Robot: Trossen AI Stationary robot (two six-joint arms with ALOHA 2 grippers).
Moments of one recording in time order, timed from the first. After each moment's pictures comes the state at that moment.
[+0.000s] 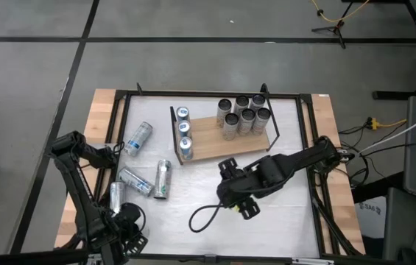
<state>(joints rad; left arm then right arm) -1.03 1.73 1.49 -1.21 -0.14 -2.07 0.43 1.99 2.26 -1.45 0.12 -0.11</state>
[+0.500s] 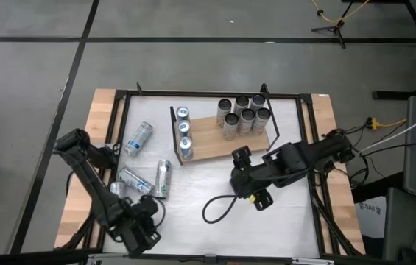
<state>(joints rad) -0.85 1.73 1.56 -1.22 -0.10 -1.69 0.43 1.88 2.26 -1.54 0.18 -0.11</state>
